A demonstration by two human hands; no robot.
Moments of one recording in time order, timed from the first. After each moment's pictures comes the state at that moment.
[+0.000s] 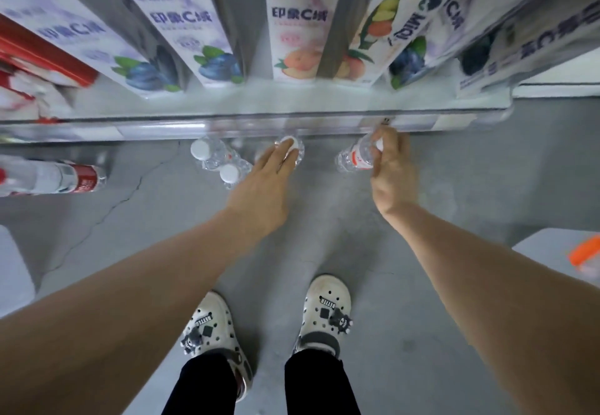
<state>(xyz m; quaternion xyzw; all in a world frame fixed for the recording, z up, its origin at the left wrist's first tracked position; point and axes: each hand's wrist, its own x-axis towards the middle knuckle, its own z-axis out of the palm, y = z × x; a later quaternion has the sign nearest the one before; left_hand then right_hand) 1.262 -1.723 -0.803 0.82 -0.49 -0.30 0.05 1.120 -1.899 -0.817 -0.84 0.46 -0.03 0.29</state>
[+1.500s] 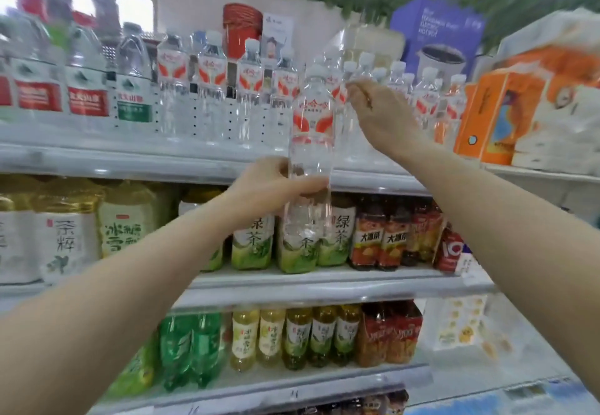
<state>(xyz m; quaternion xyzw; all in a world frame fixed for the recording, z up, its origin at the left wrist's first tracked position) 1.317 -1.709 0.249 0.68 -0.54 -0.09 0.49 1.204 -1.876 0.336 -0.86 0.19 -0.47 0.01</state>
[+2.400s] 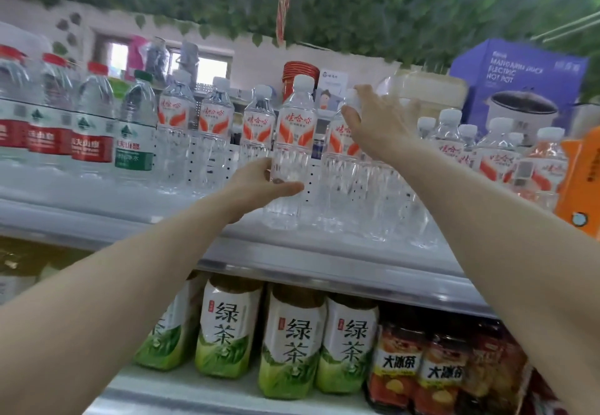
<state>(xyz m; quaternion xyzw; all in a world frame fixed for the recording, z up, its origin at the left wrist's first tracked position) 1.435 -1.855 0.309 0.73 -0.42 0.01 0.54 1.327 -2.030 0.419 -0.87 0.21 -0.43 -0.15</state>
